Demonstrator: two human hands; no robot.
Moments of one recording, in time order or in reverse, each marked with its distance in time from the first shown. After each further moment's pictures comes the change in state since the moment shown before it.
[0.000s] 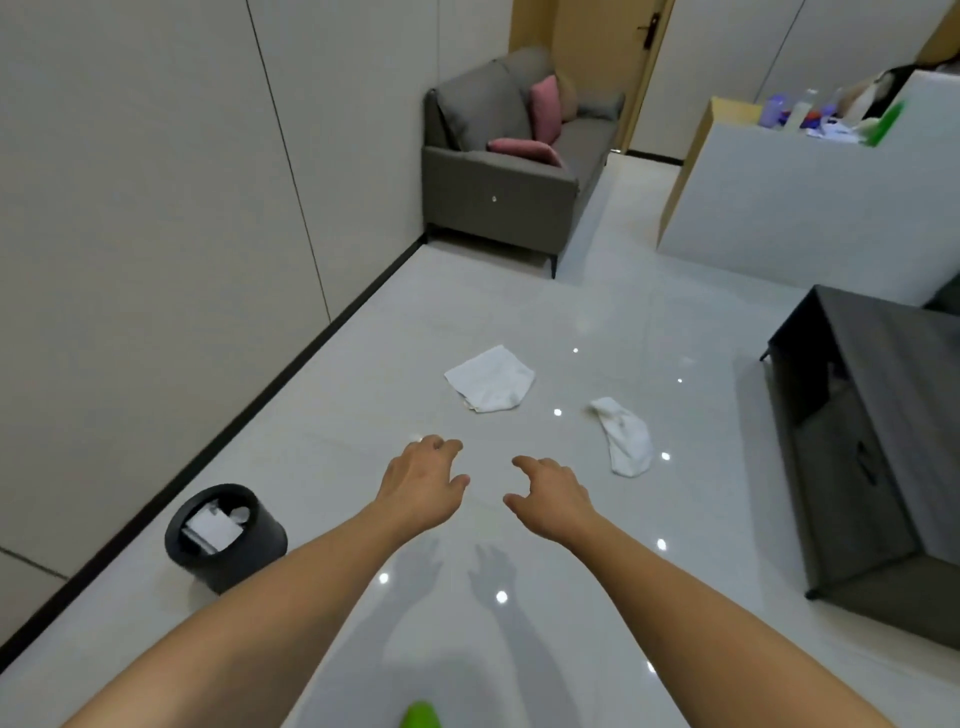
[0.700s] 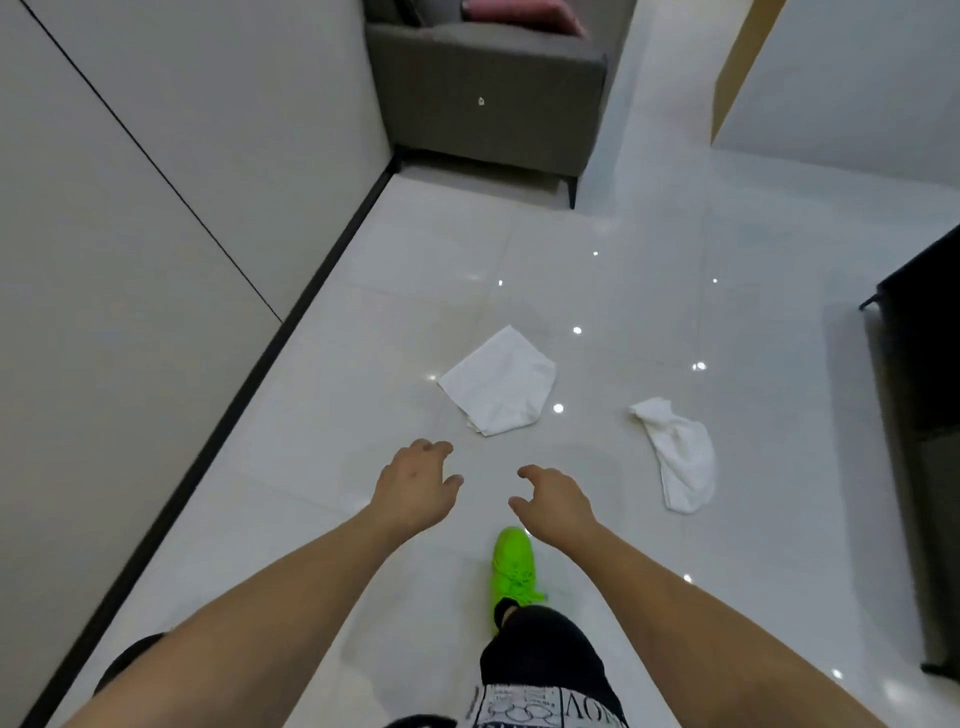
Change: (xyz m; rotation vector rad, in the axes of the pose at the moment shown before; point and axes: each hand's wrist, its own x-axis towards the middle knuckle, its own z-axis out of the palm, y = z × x) left_hand 0.500 -0.067 0.022 -0.023 -0.279 -0.142; right_hand 0.495 0.043 -0.049 0.184 -0.224 0.176
